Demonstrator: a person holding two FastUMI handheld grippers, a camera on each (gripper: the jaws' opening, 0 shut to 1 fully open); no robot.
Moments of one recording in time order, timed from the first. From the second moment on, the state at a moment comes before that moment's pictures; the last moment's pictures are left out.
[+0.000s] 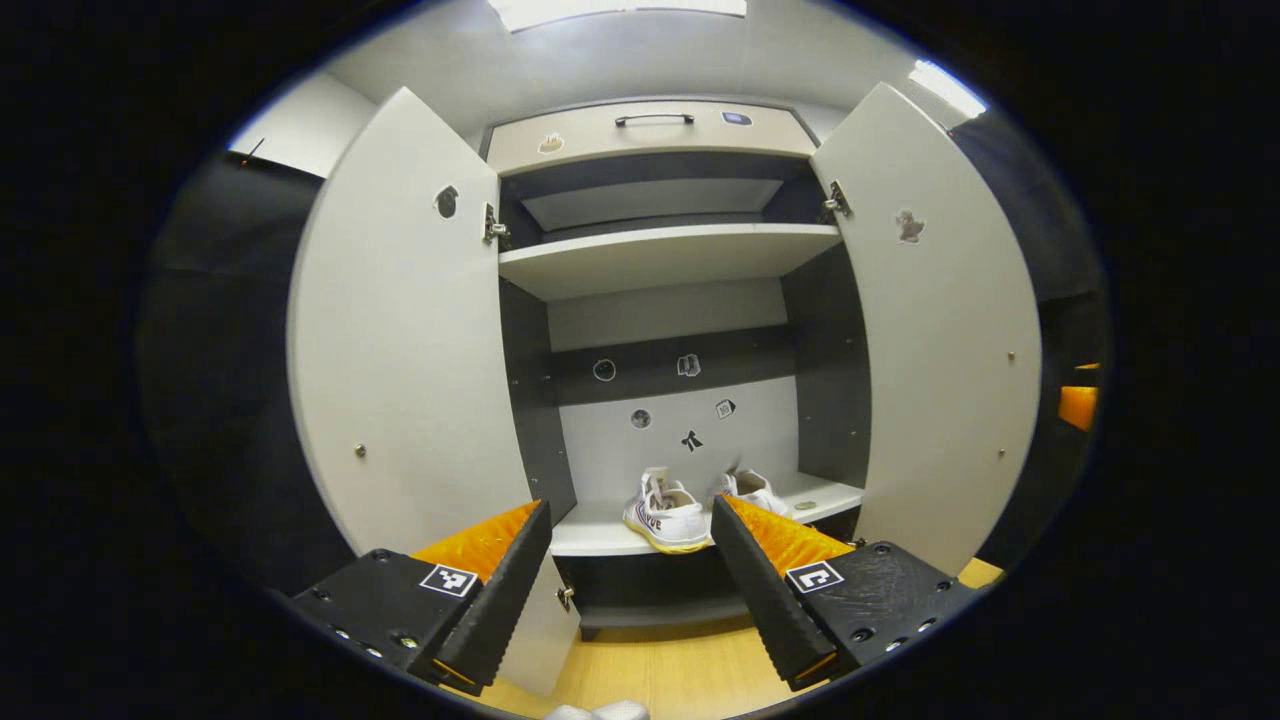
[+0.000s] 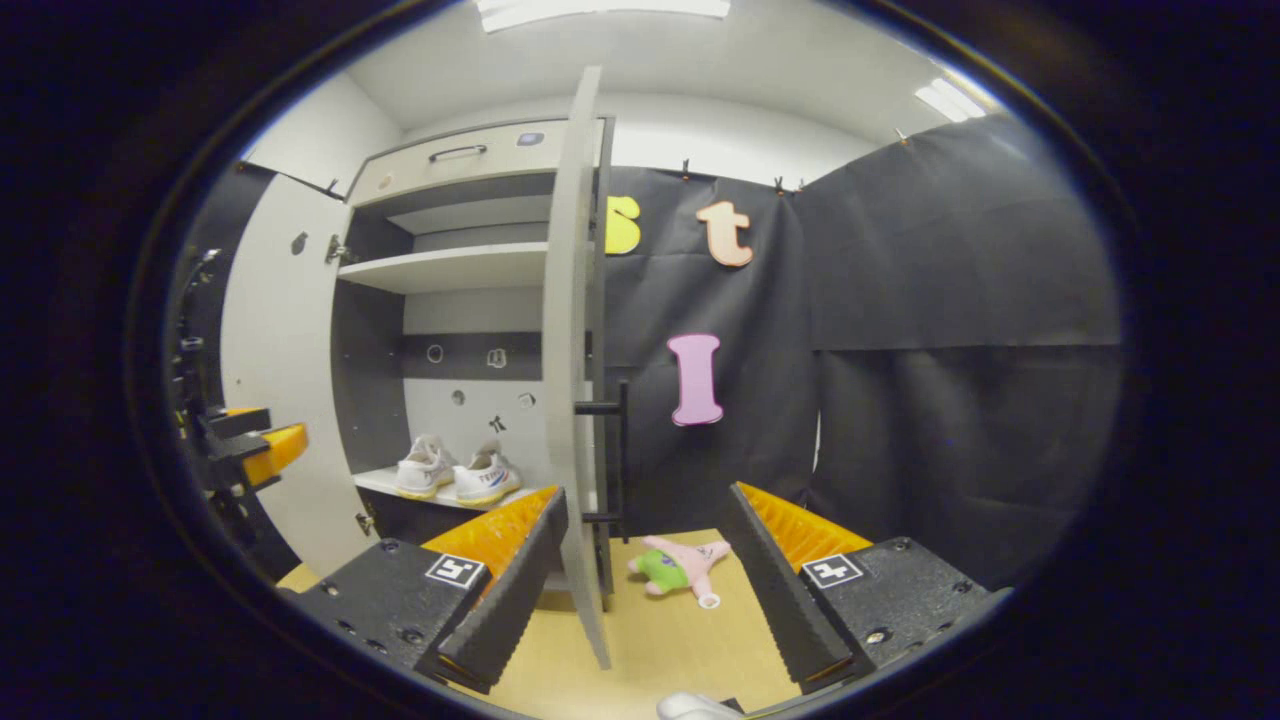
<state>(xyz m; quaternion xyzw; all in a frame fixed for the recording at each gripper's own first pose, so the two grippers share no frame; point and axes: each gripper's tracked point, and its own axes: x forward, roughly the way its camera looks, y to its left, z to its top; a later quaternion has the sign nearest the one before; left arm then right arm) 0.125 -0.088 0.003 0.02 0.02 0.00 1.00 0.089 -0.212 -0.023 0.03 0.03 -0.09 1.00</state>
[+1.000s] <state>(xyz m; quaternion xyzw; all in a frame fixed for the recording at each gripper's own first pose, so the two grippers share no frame) 0.040 -0.089 -0.058 -0.02 0.06 0.04 1.00 0.155 -0.218 -0.030 0.04 0.06 -0.03 1.00</state>
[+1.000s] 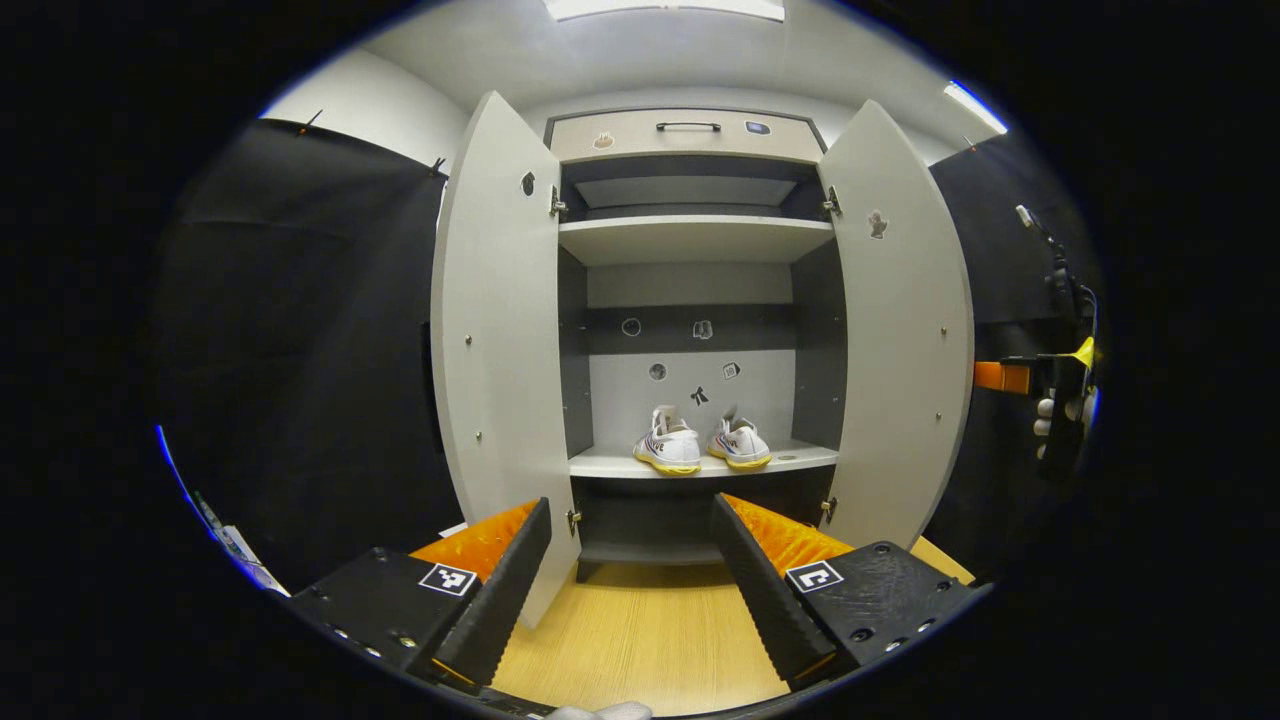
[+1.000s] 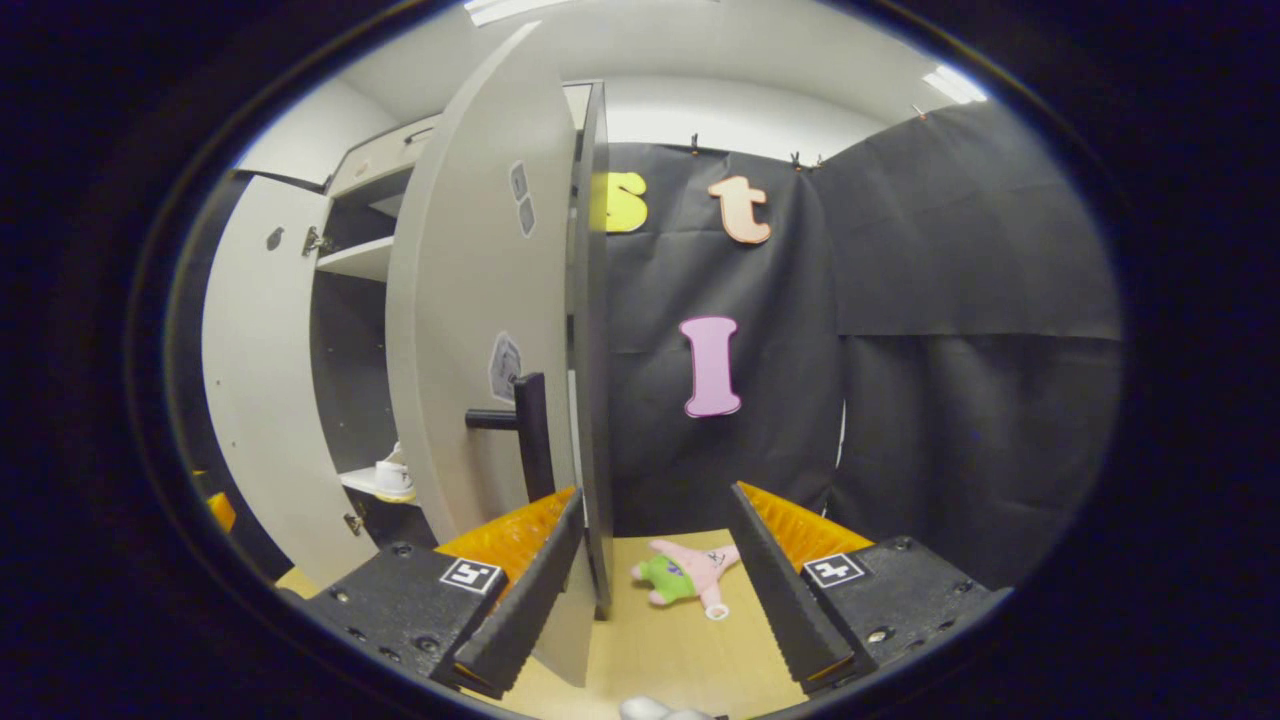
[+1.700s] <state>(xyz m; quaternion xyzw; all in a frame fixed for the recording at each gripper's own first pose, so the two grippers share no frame) 0.034 -0.037 -0.058 0.00 0.06 0.07 1.00 0.175 -0.080 -0.020 0.05 0.05 0.08 0.99</state>
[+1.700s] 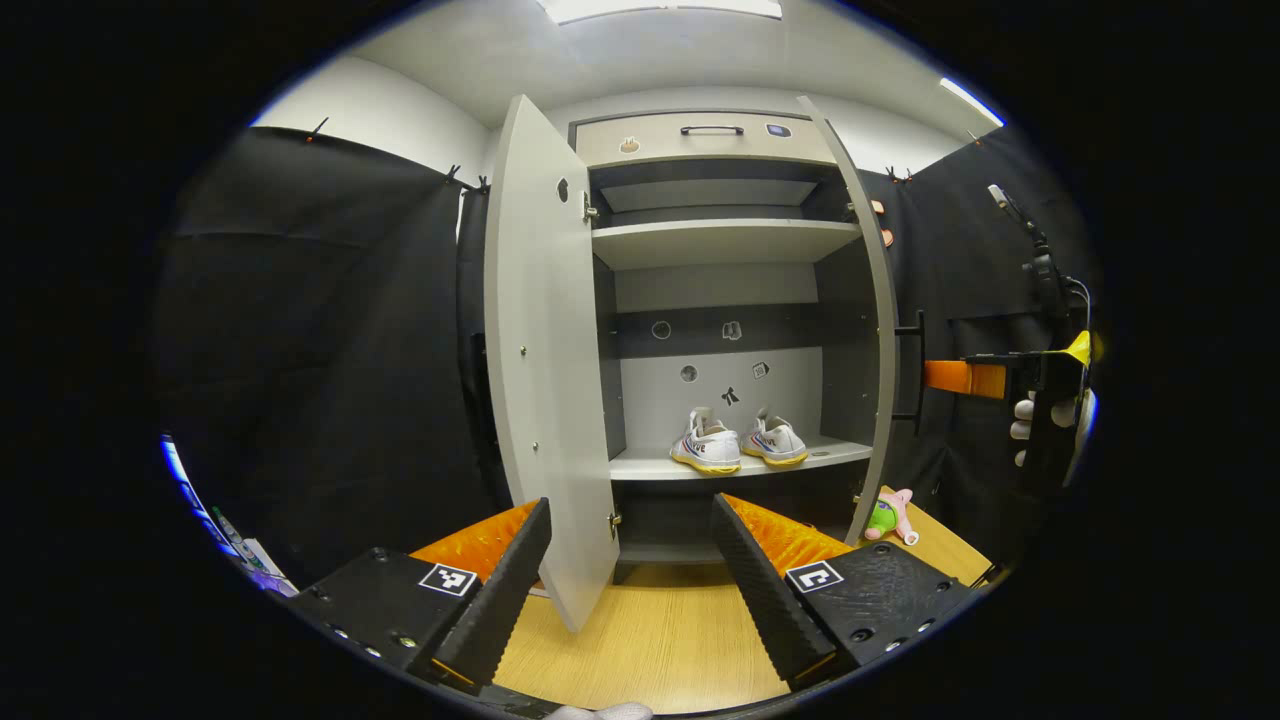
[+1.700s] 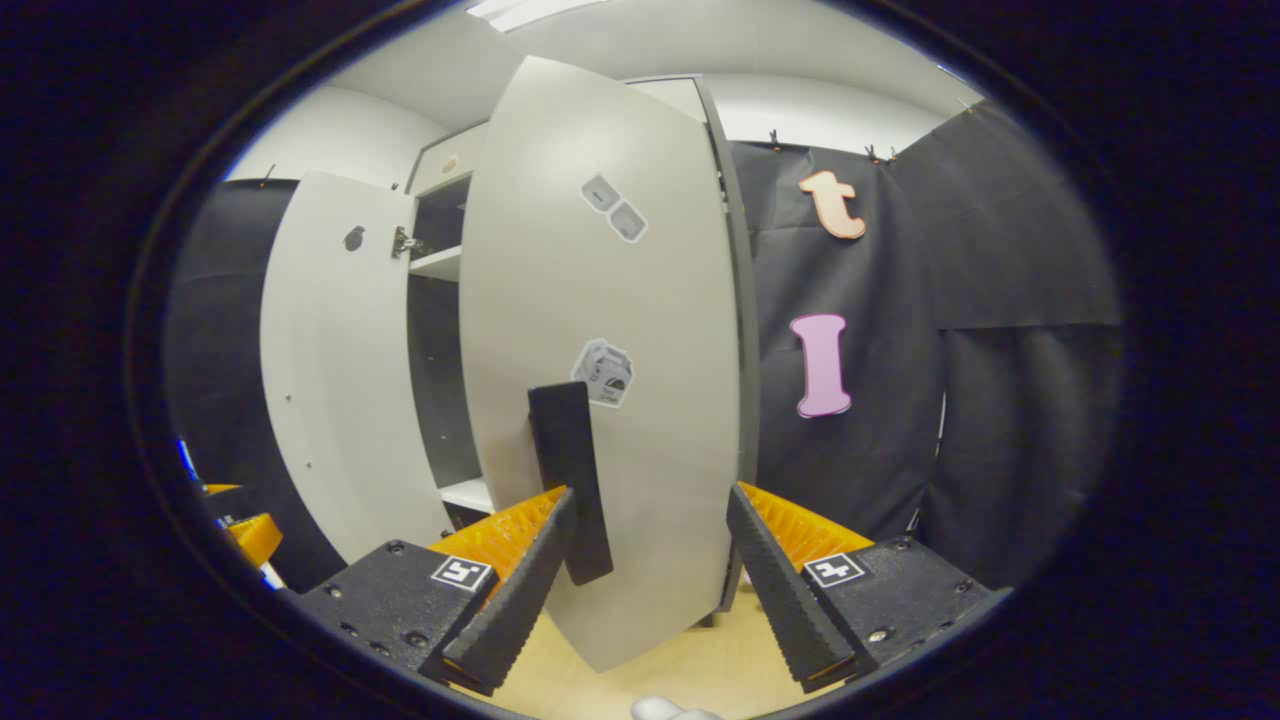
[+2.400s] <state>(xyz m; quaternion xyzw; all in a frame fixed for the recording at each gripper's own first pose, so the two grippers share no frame) 0.049 0.059 -0.052 -0.01 0.04 0.11 0.99 0.128 -0.048 -0.024 0.04 0.06 0.06 1.00</state>
